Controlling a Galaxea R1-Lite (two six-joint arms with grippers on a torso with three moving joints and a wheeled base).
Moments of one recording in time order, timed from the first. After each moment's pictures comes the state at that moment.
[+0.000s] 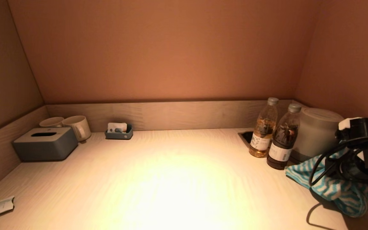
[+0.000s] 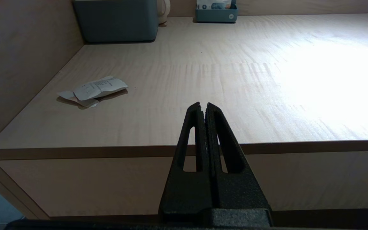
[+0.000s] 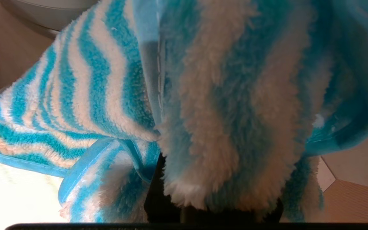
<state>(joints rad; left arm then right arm) 0.00 0.00 0.00 0.02 -0.01 -0.01 -0.29 1.77 -0.88 -0.05 -0.35 0.09</state>
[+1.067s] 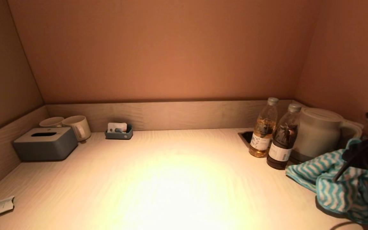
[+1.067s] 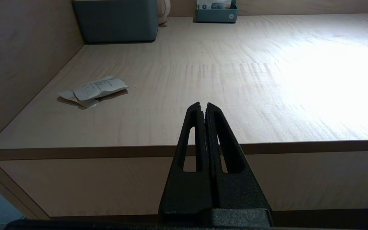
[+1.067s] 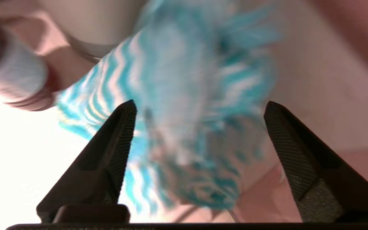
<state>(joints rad) 0.00 0.00 0.00 0.02 -0.01 -0.01 -0.29 1.46 -0.87 0.06 -0.30 0.07</state>
